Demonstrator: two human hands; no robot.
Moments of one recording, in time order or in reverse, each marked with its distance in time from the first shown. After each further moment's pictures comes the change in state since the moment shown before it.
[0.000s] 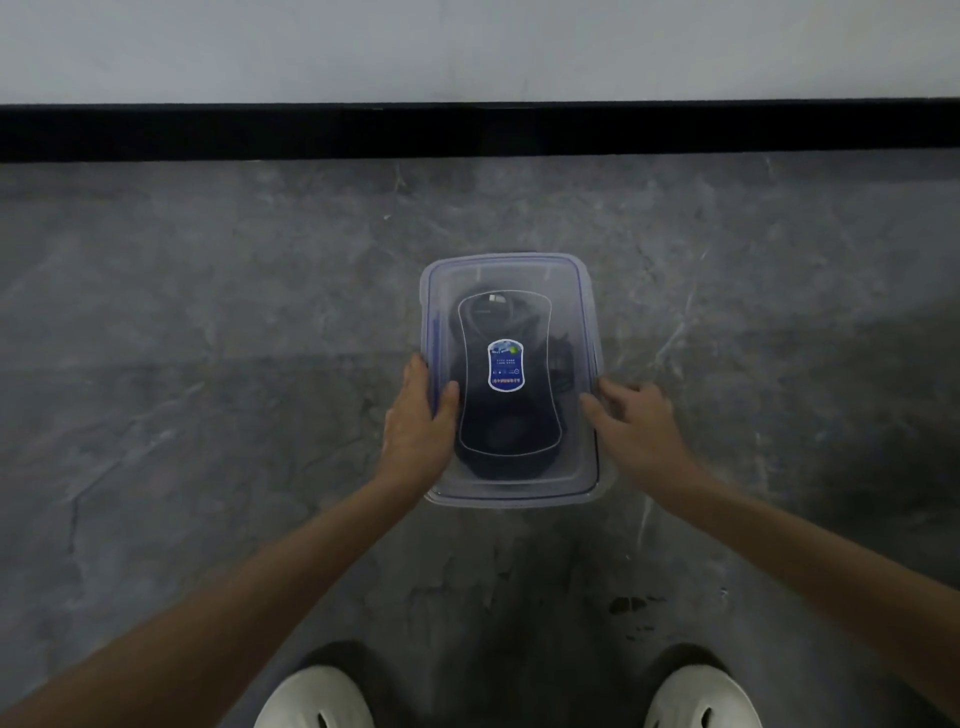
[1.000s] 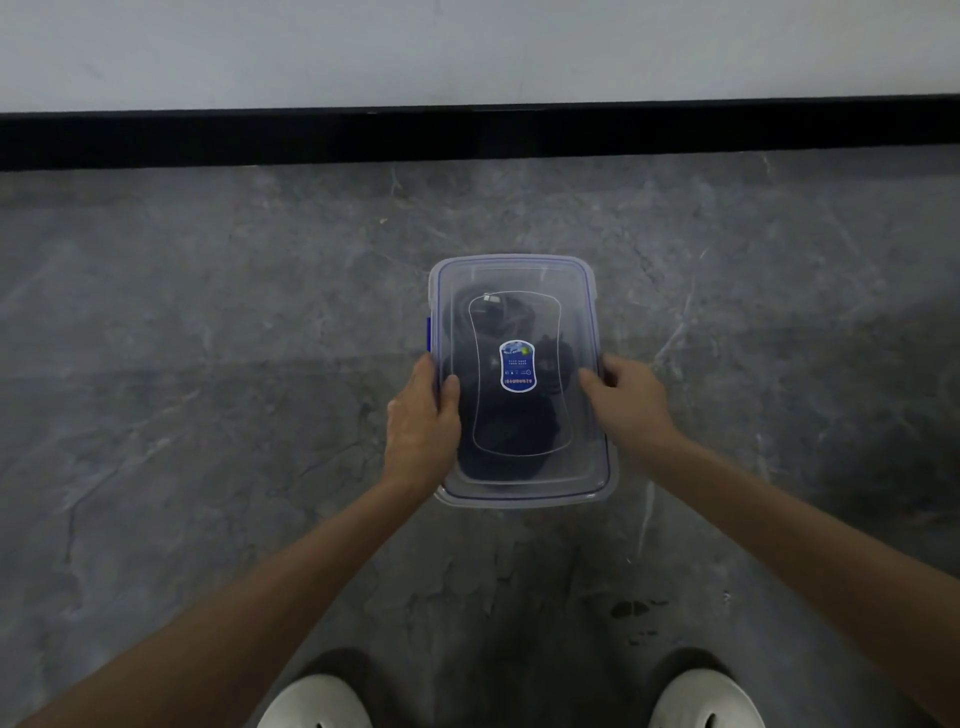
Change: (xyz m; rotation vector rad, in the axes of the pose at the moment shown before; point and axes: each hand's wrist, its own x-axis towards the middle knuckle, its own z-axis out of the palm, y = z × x) left_hand 0.005 0.008 0.004 -0.018 0.090 0.116; right_hand 0.031 -0.013 0.004 0.184 0.122 0.041
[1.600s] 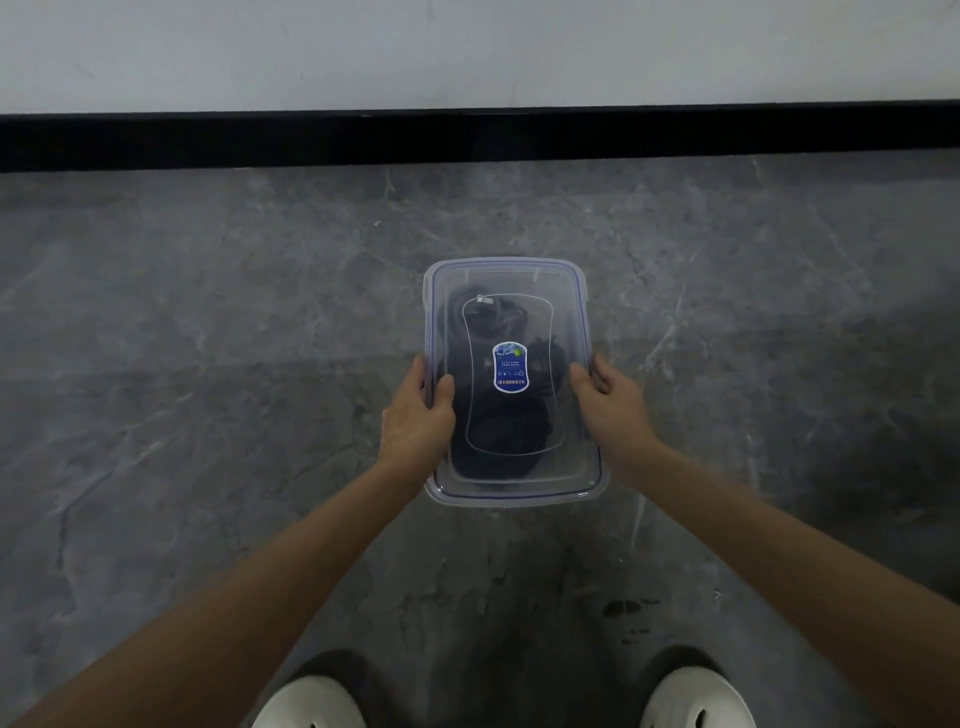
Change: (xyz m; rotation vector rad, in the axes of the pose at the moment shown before) left_hand 0.009 -0.006 0.005 -0.075 -0.065 -0.202; right_hand -0.004 0.005 0.011 0.347 -0.034 0.206
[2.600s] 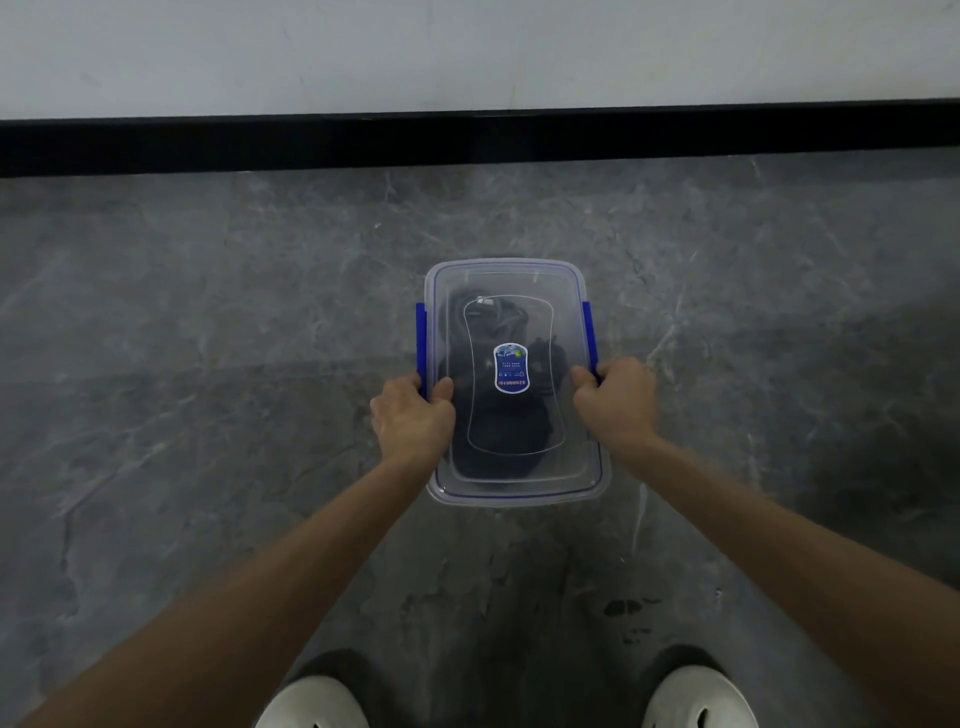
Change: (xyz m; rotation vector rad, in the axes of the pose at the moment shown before) left_hand 0.002 0.014 -0.002 0.105 0.156 -0.113; right_hand 0.007 -0.011 -0.004 -0.470 0.176 -0.178
